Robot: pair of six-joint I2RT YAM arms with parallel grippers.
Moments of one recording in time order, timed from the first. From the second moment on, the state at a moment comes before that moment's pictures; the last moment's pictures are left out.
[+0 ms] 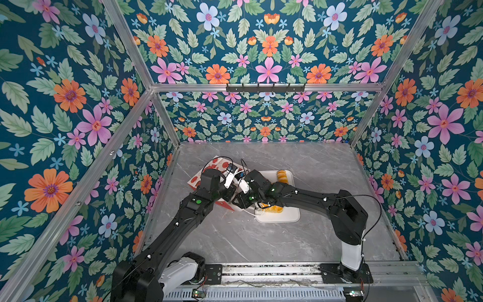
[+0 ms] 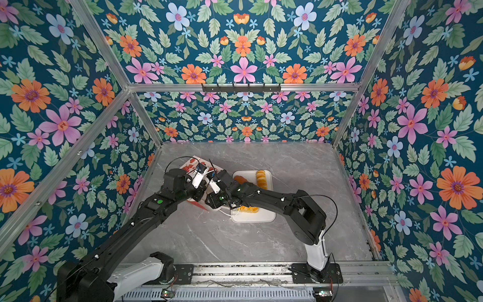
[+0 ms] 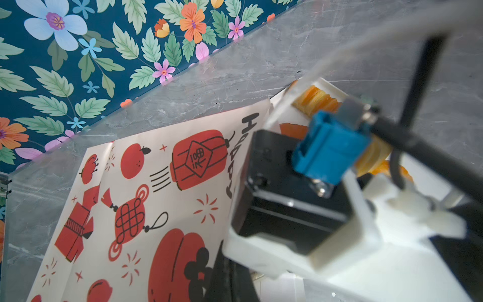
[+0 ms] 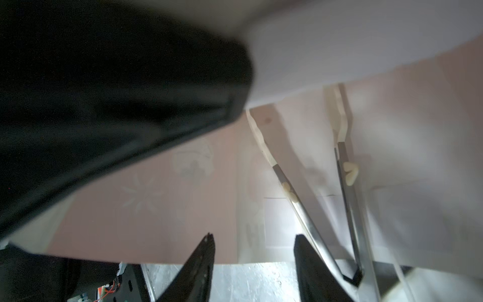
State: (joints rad) left arm -0.44 1.07 0.81 -0.31 0.09 0.24; right arm 0.94 1.92 1.42 -0.24 -0.25 0.36
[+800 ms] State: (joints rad) left arm -0.44 1.03 0.73 -0.27 0.10 0.23; right arm 0.95 1.94 1.26 -0.18 -0.15 0.15
